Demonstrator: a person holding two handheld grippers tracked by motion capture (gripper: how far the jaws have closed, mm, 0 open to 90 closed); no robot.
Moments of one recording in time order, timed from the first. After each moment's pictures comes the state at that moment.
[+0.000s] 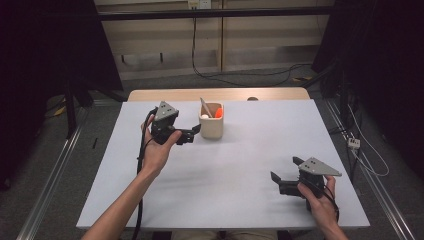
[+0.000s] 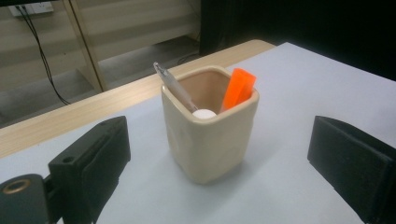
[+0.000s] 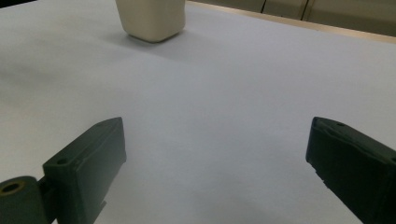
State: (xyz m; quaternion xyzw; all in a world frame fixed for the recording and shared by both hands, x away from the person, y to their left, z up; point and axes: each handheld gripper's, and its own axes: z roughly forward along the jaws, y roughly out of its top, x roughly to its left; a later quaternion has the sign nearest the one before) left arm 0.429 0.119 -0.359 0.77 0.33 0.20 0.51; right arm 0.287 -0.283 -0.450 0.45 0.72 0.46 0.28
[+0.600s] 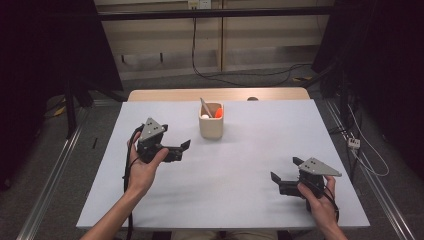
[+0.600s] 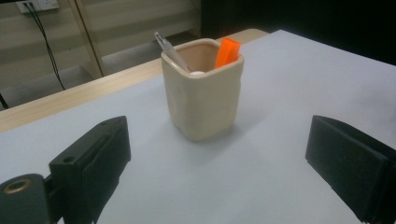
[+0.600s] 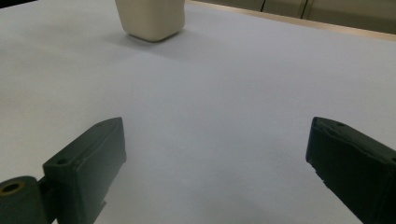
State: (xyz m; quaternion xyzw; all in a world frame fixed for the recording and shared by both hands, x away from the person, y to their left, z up) left arm 0.382 0.149 -0.367 0.78 0.33 0.21 0.50; right arm 0.286 -0.282 -0.450 0.45 0.72 0.45 0.27
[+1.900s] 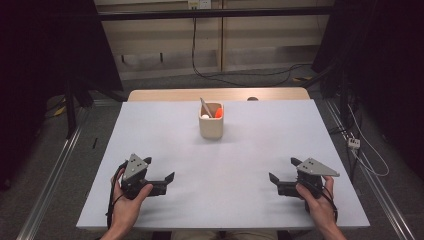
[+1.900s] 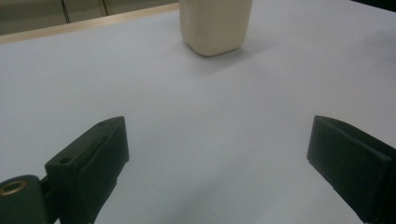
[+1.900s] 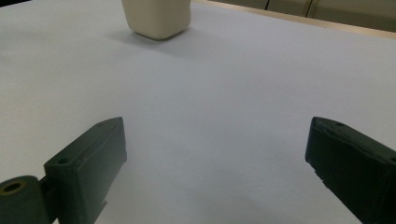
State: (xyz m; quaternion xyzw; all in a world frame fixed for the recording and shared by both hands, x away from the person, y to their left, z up) left arm 0.323 0.193 -0.426 0.77 0.38 0.20 0.47; right arm 0.286 -0.279 -0.451 0.45 0.72 0.45 0.27
